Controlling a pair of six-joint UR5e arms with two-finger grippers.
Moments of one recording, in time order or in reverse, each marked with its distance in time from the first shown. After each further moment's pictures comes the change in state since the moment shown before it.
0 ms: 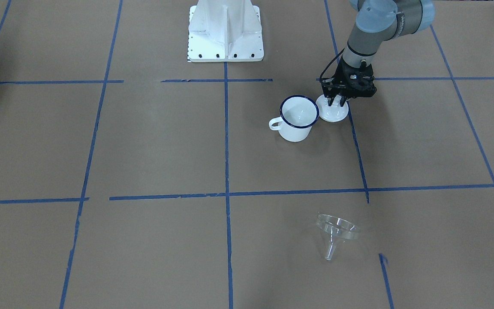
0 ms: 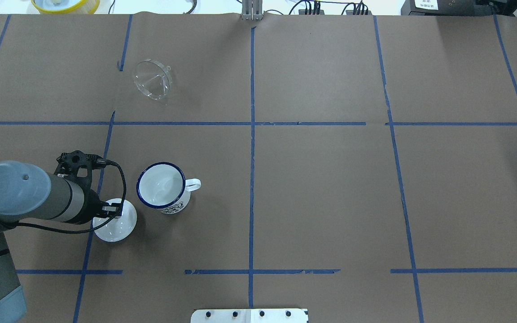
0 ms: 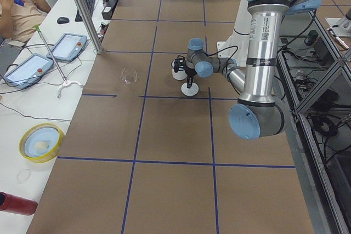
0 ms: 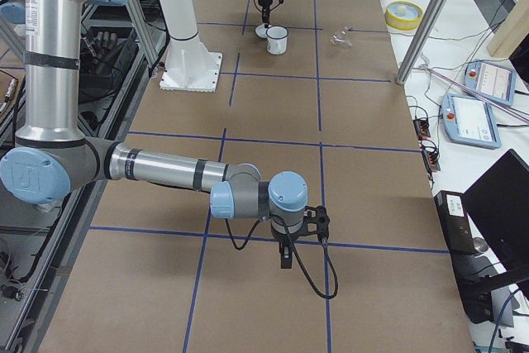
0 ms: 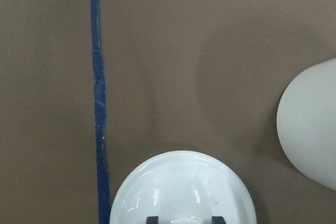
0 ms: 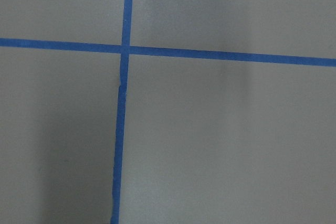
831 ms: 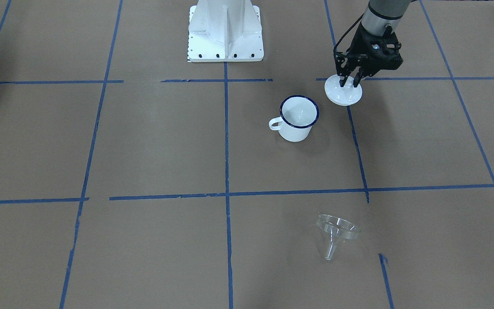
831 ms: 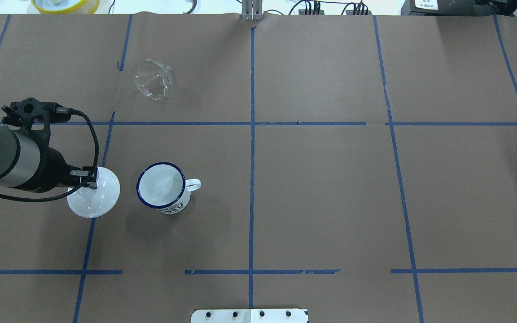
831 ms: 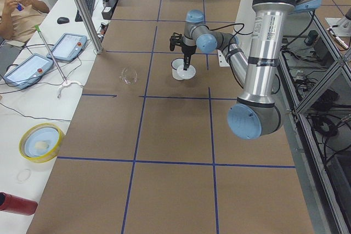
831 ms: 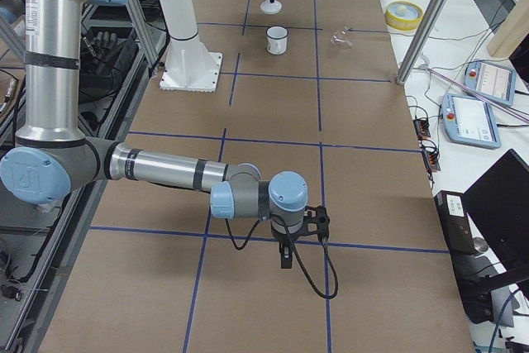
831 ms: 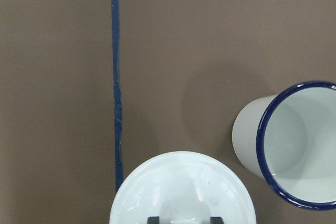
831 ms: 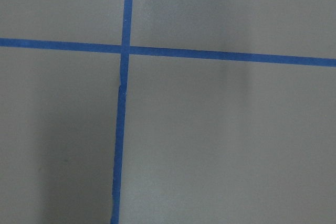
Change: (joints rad) left arm -0.169 -0.123 -0.271 0.412 -0.079 0.071; right arm 0.000 0.000 0.000 0.000 0.000 0.000
